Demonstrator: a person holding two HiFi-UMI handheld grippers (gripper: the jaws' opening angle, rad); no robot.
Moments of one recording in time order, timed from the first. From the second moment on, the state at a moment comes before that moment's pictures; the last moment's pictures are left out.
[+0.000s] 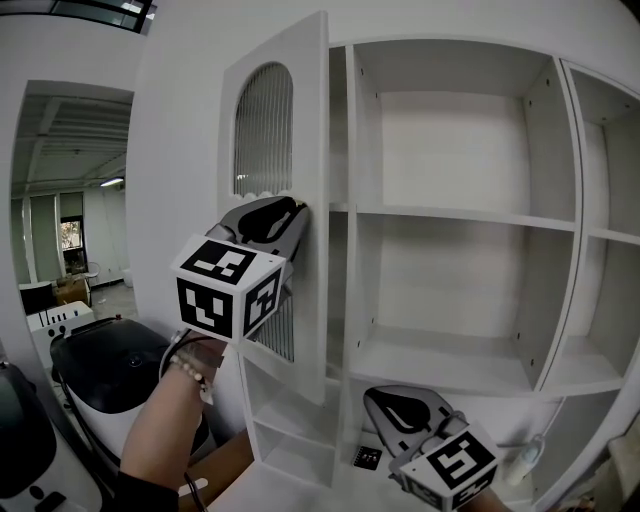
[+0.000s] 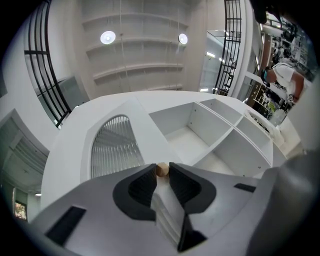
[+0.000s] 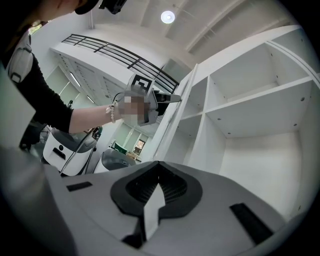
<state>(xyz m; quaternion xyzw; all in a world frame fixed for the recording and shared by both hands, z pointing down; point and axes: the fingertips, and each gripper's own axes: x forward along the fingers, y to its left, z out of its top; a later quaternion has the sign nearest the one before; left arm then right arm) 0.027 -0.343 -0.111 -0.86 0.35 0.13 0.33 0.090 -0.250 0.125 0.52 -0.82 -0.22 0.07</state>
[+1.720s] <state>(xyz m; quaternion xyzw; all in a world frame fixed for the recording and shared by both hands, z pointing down) -0.073 -0.300 -0.110 -0.81 0.41 0.12 0.40 0.036 -0.245 0.126 0.46 -0.86 -0.22 0.04</state>
